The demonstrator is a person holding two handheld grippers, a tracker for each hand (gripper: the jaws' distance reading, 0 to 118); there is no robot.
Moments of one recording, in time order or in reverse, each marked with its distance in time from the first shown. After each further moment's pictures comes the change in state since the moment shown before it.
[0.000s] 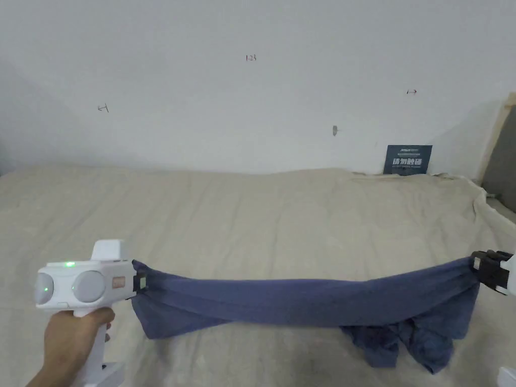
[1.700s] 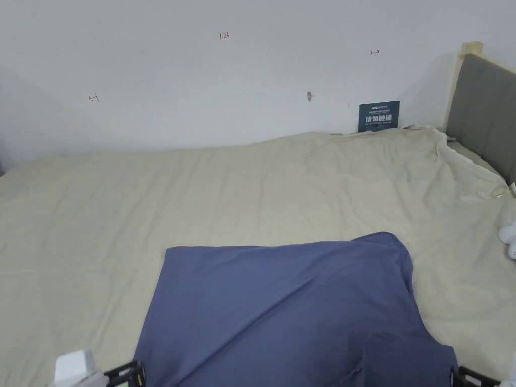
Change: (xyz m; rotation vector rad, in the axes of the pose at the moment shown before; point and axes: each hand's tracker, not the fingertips) left arm -0.003 -0.209 0.175 -0.033 0.084 0.133; right arm -0.006 -0.223 0.190 -0.174 -0.230 -0.089
